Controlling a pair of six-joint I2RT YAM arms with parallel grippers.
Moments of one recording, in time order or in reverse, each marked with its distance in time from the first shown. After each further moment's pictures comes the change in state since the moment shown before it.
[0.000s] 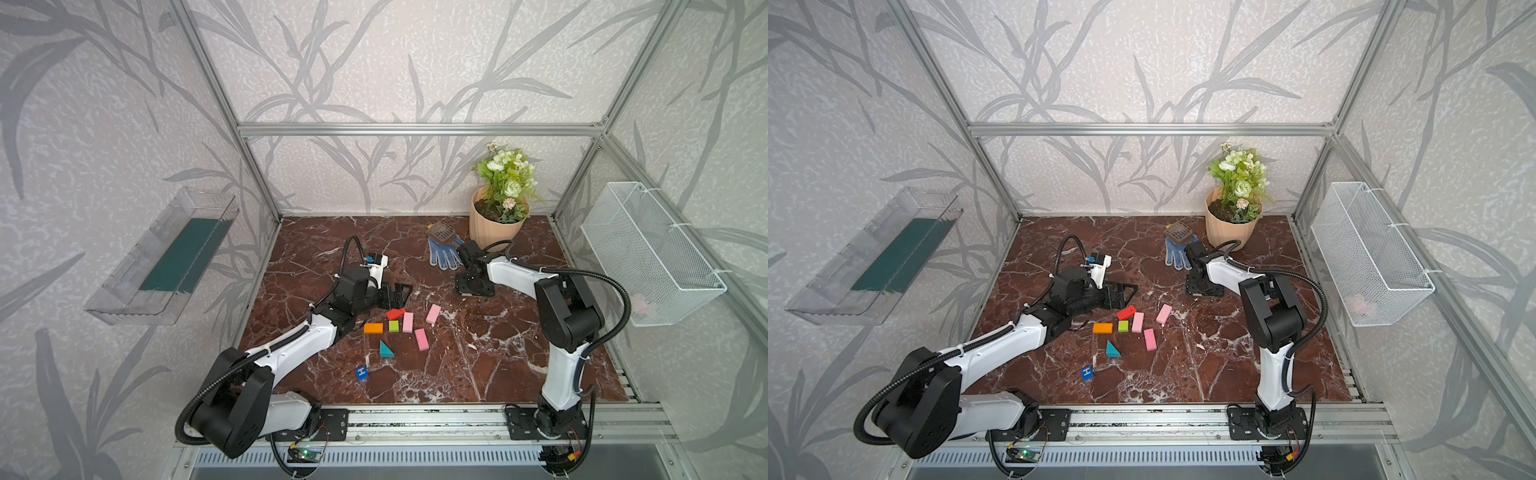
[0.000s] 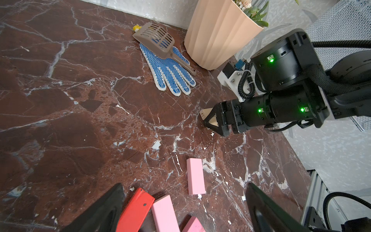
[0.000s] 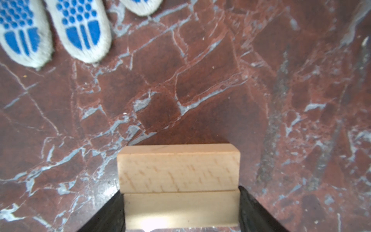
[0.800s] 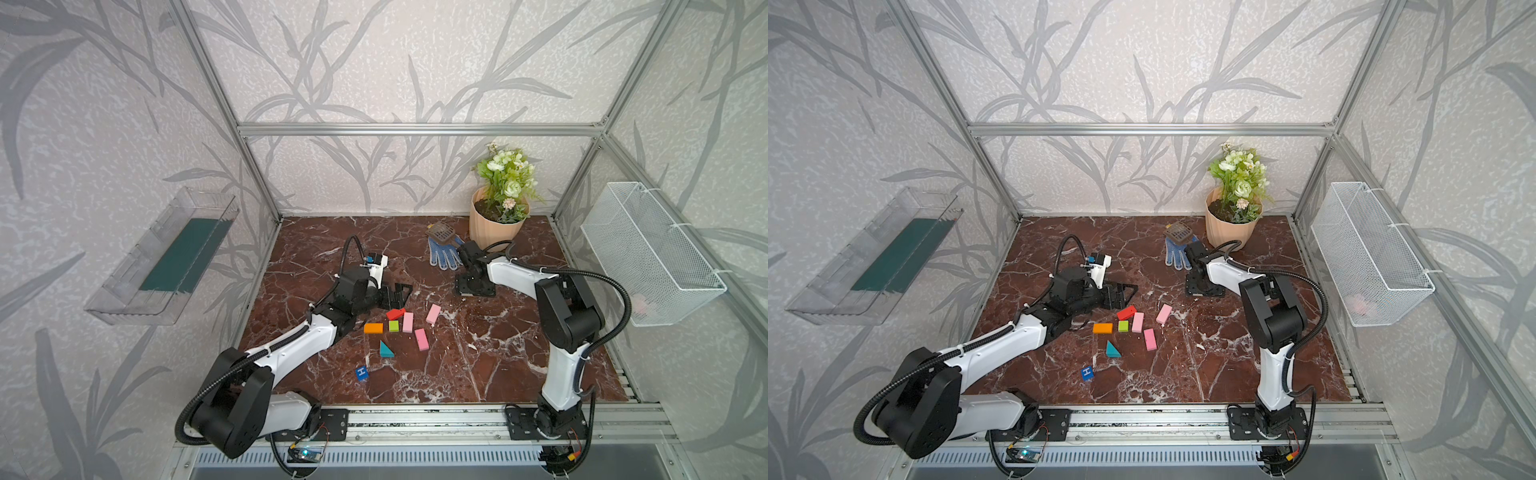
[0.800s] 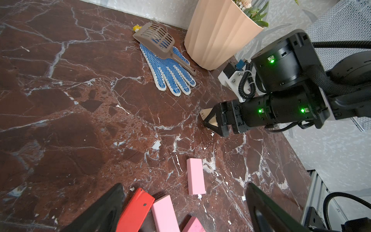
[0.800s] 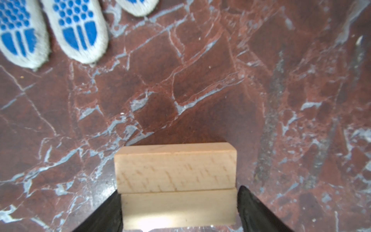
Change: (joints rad) left arm 0.000 0.000 0.000 0.000 -0.001 0.000; right arm 0.000 -0.003 -0.003 0.000 0.010 0.005
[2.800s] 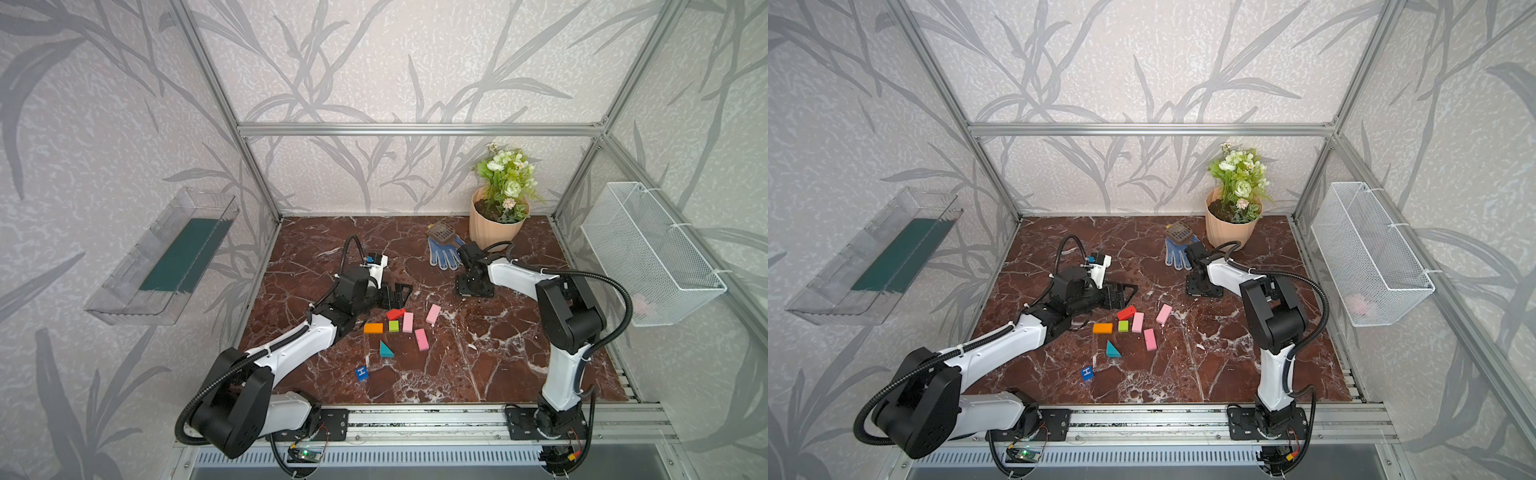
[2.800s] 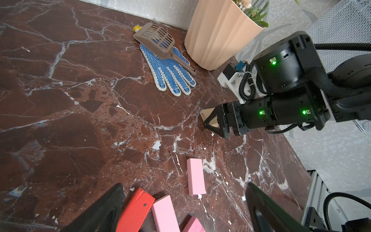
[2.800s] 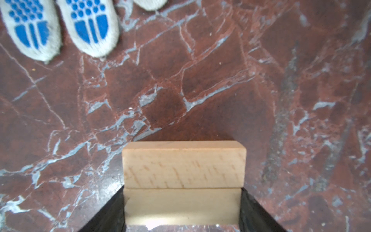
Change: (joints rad) left arm 0.000 0.000 0.000 0.000 -0.001 0.000; right arm 0.001 -0.011 -0.020 0.023 -0.027 -0.017
